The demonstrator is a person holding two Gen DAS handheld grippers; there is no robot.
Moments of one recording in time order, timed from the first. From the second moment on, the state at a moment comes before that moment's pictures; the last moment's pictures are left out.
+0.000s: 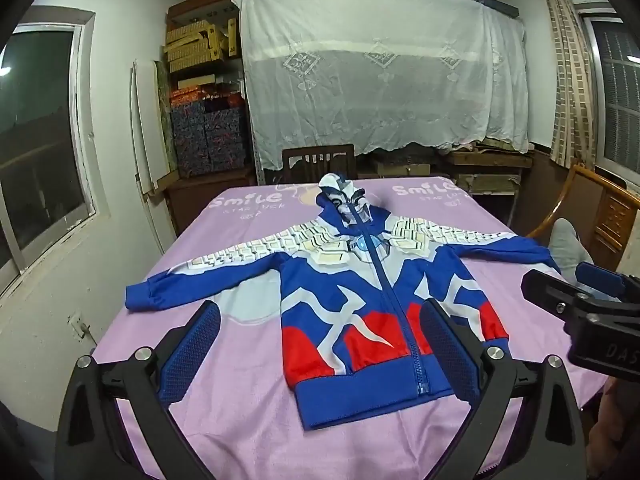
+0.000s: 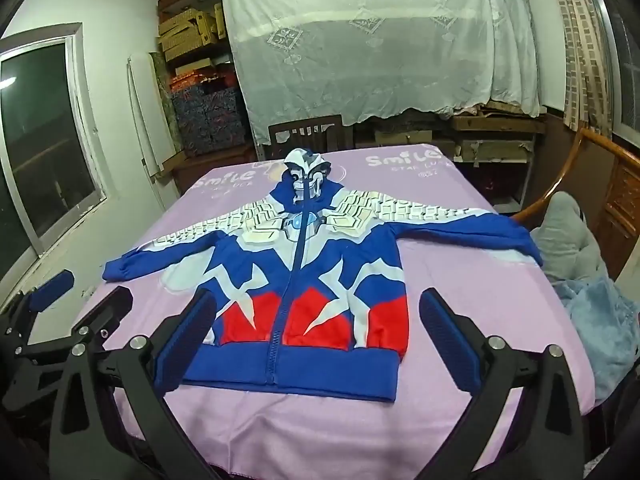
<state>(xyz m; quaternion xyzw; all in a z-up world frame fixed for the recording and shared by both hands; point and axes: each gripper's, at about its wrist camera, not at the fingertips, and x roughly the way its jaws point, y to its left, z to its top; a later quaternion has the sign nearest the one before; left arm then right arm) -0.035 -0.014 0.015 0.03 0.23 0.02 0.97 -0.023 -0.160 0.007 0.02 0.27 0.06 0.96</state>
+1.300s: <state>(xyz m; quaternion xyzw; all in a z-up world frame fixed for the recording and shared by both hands) -0.026 -0.013 0.001 0.03 0.25 0.02 0.97 -0.021 -0.164 -0.008 0.01 0.28 0.09 0.96</state>
